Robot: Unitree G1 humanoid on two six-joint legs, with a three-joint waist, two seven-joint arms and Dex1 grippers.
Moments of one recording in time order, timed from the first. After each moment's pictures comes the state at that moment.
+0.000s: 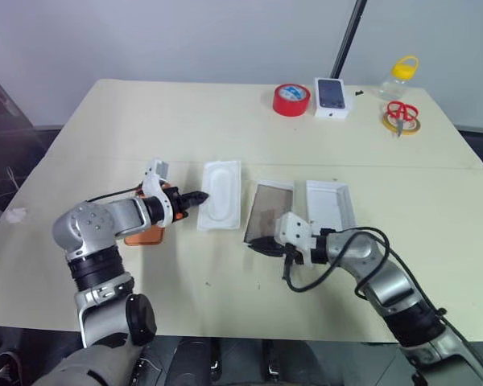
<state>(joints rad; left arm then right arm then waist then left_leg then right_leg) -0.67 0.18 0.57 0.01 -0.66 1.54 -0.29 -0.34 -0.50 0.33 -0.10 0.15 0.25 0.91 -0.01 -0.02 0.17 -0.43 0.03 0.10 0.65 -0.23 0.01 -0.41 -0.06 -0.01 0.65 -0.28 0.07</state>
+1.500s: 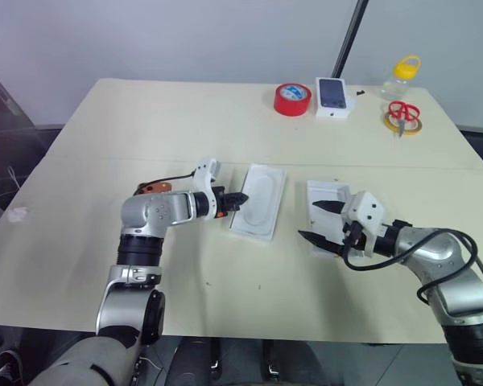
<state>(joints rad) -0.75 0.17 0.13 0.27 -0.57 1.17 -0.43 -0.15 -0.70 -0.04 -0.26 0.28 0.31 0.89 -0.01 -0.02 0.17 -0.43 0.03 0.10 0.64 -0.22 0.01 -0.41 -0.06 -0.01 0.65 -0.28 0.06</state>
